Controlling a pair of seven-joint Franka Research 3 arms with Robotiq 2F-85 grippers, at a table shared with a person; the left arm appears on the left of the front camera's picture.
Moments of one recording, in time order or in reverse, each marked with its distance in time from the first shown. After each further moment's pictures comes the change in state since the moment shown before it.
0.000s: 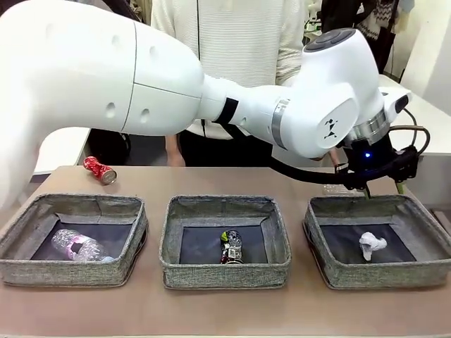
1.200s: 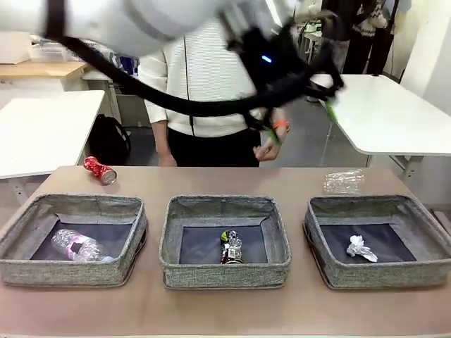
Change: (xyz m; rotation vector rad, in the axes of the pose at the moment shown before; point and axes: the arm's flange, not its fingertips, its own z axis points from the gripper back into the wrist) left arm -0.042 0.096 0.270 -0.029 0.084 0.221; right arm 0.038 0.025 -0.054 0.189 0.101 0.068
